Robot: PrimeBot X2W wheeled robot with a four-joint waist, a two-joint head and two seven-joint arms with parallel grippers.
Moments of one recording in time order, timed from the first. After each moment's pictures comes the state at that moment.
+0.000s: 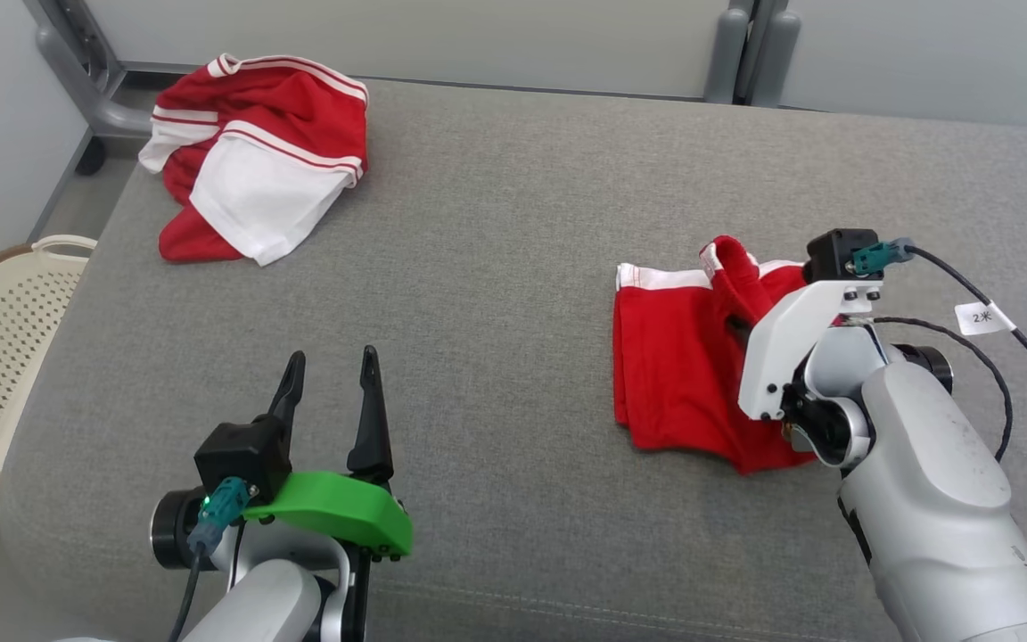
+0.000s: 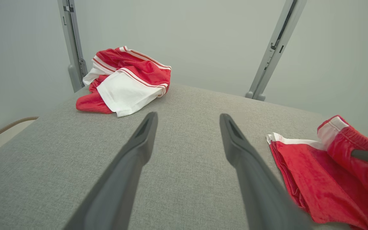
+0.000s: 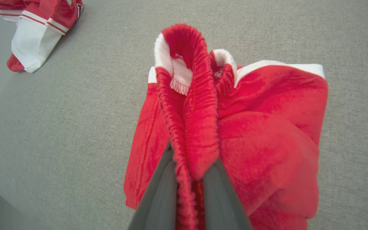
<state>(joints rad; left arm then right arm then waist) -0.30 0.33 -0.69 0.12 -0.74 0.45 -0.26 -0.58 -0.08 0.11 0.60 0.37 0.13 0.46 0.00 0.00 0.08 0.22</state>
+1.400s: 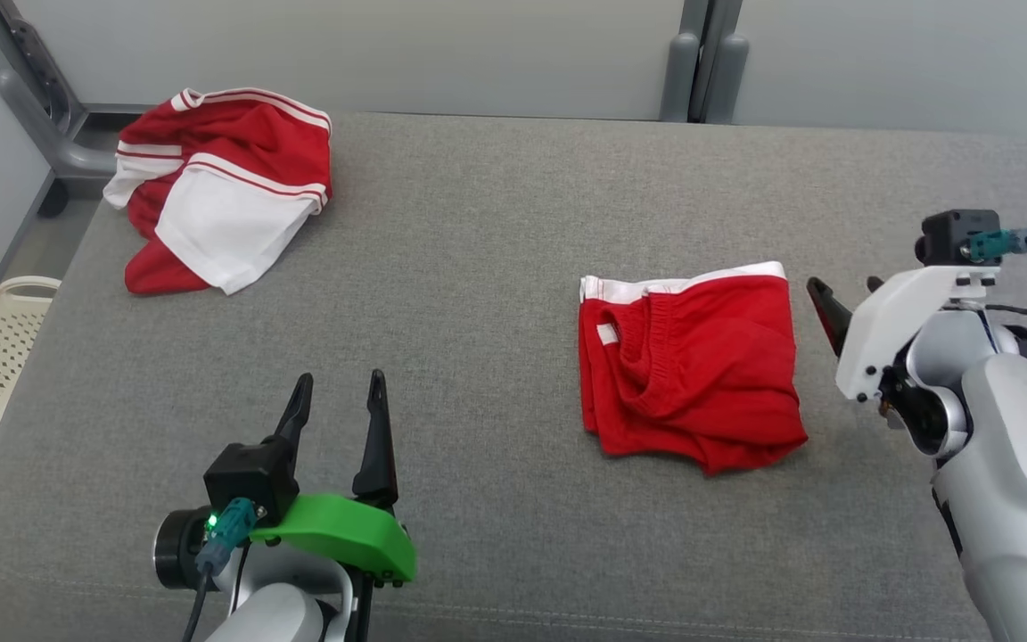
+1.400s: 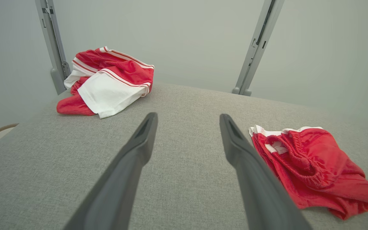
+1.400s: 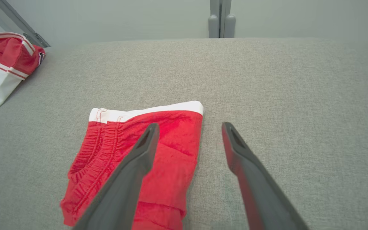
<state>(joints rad) -0.26 0.34 -0.70 0.10 -0.72 0.45 -0.24 -0.57 -0.22 0.09 0.55 0.37 0.13 0.38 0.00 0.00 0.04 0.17</state>
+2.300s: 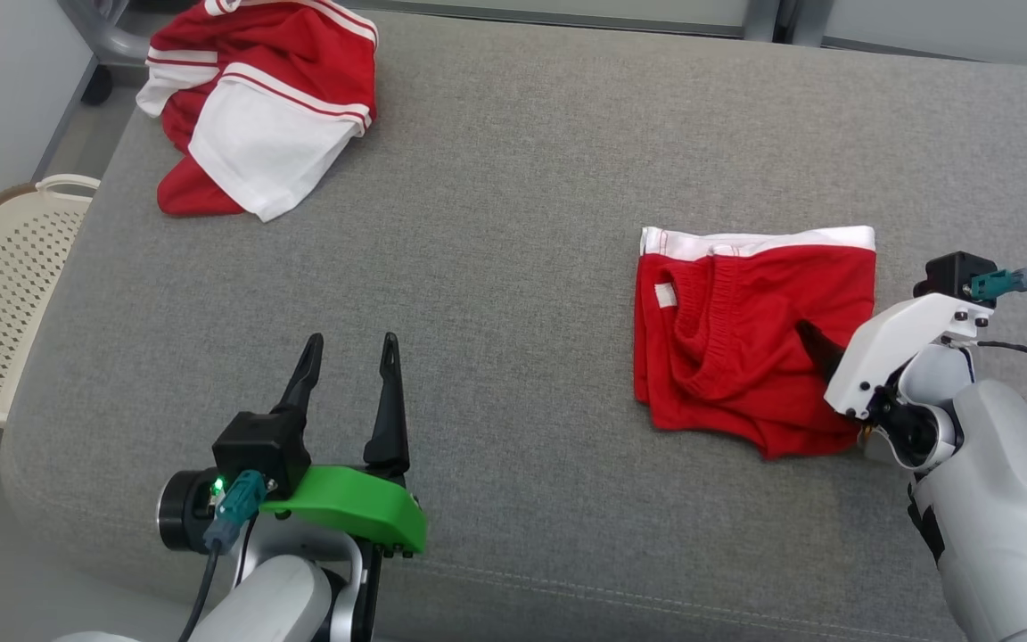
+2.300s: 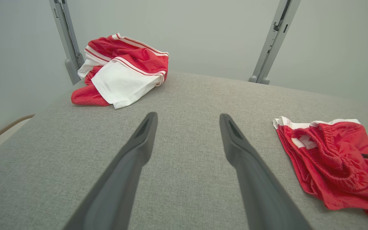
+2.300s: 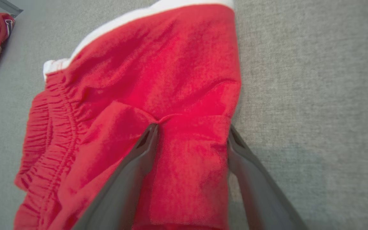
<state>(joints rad) -0.31 0.34 -0.72 0.06 -0.68 0.46 -0.22 -0.58 -0.16 -0.03 0.76 0.50 0.13 0.38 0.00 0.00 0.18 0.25</state>
